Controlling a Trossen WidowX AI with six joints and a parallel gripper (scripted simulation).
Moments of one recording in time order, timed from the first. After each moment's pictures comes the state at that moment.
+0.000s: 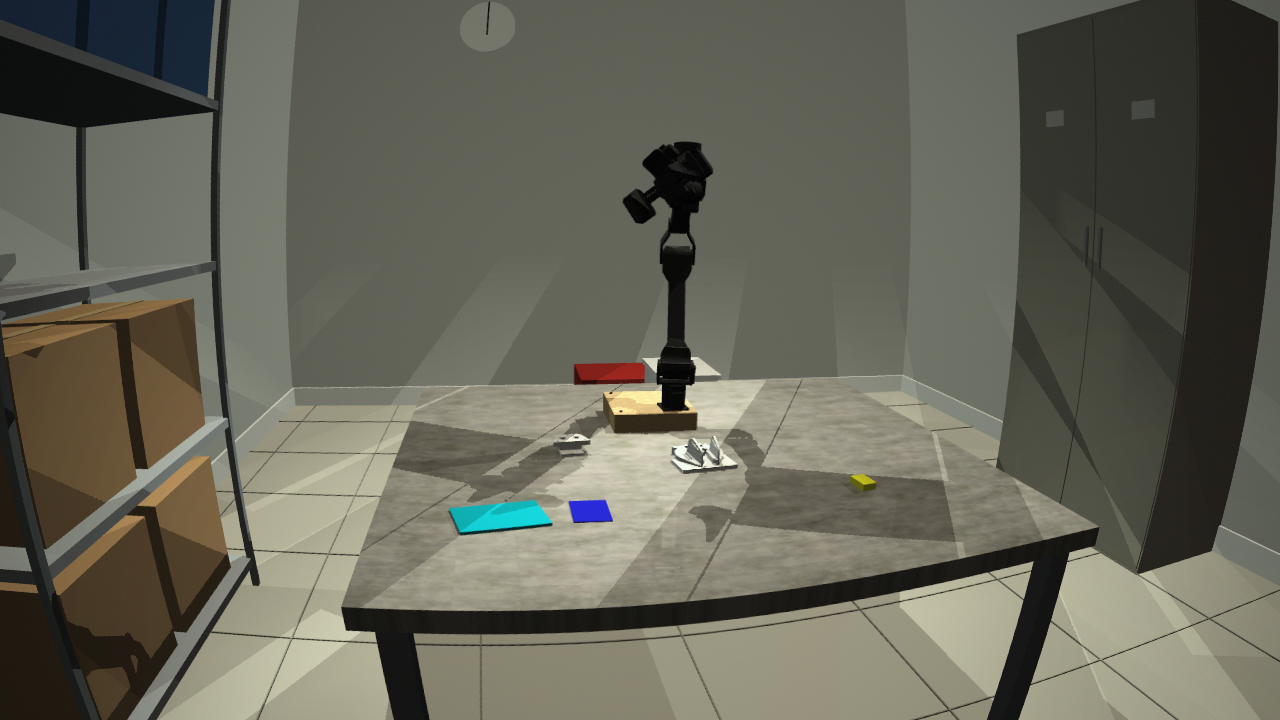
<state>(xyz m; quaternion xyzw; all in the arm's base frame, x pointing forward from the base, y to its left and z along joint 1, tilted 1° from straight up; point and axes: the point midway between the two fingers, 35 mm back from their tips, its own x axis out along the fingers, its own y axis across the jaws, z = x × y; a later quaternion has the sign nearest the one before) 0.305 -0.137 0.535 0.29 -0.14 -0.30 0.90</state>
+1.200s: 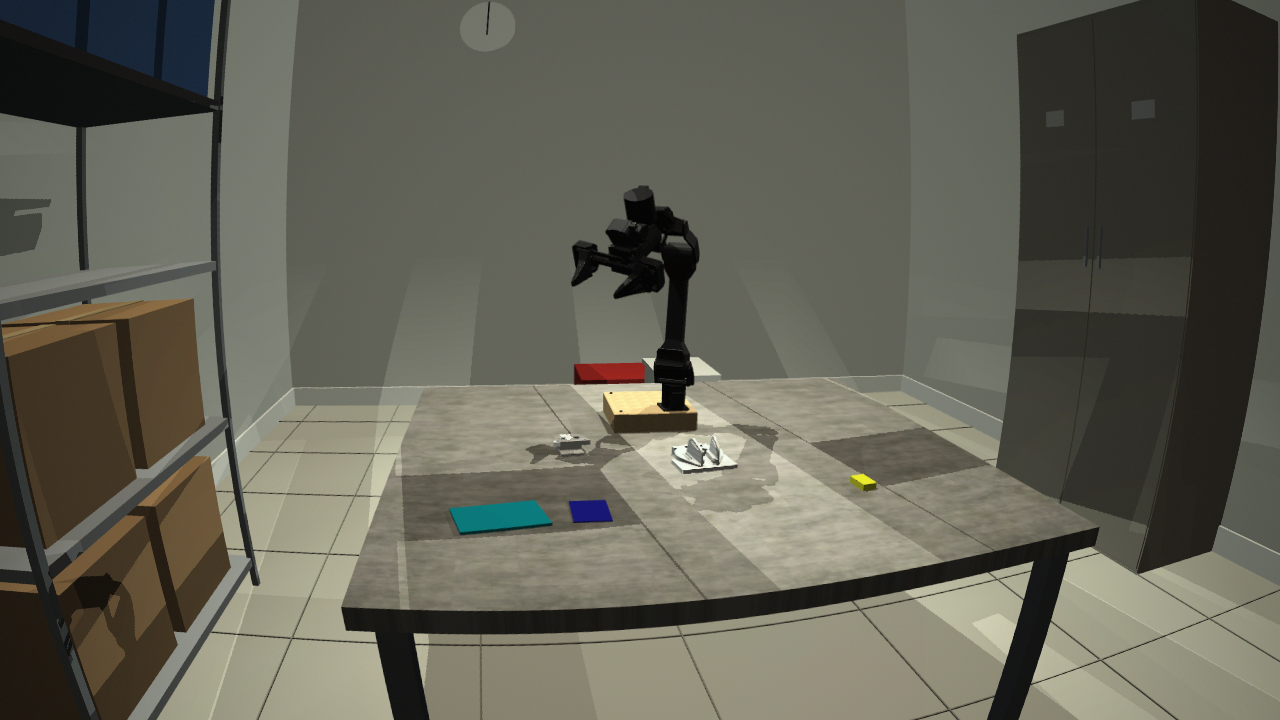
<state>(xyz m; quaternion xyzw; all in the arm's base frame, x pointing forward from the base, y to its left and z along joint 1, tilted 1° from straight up) 0.323 -0.236 0.357 0.02 0.25 -0.37 0.89</state>
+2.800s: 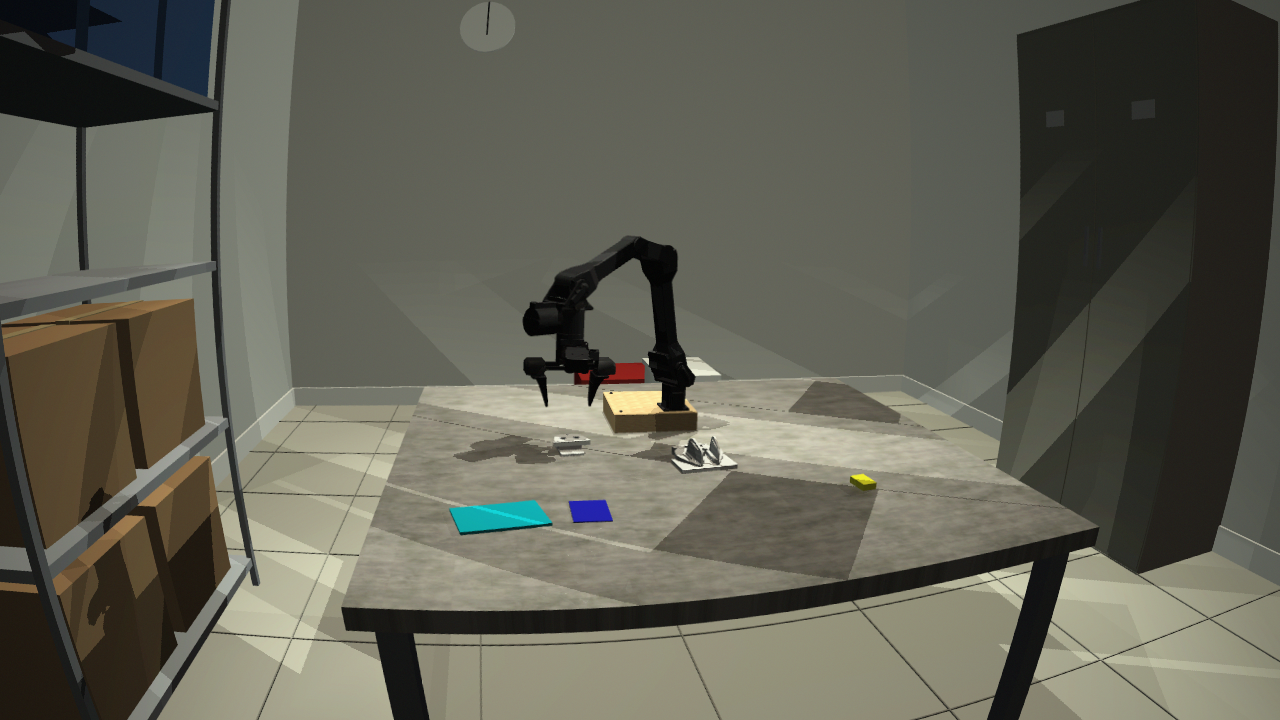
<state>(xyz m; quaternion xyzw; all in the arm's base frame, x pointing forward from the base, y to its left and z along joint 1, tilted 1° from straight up) 0.167 -0.279 0.105 -0.03 0.69 -0.01 0.72</state>
